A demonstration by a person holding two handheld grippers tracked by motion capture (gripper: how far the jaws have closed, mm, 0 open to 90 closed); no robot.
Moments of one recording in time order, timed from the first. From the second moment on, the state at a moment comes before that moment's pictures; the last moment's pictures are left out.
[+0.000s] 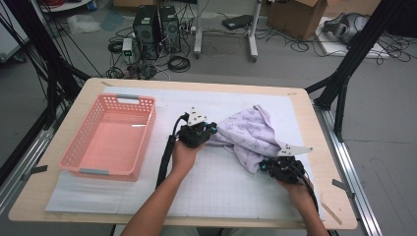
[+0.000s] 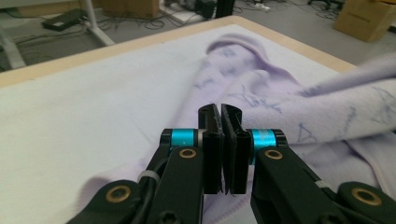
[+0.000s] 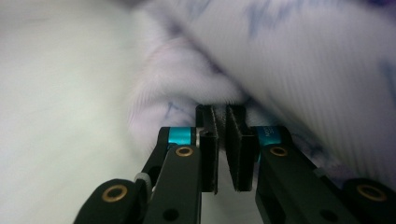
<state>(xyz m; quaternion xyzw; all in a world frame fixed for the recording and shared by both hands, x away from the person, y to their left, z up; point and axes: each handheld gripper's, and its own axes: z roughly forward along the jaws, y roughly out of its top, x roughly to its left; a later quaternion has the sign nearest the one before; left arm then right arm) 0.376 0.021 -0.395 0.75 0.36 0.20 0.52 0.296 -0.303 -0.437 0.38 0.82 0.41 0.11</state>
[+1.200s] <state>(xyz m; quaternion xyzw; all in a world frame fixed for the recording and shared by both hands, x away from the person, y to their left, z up) 0.410 0.053 -0.402 0.72 0.43 0.26 0.47 0.329 -0.325 -0.378 0.47 0.70 0.46 0.28</state>
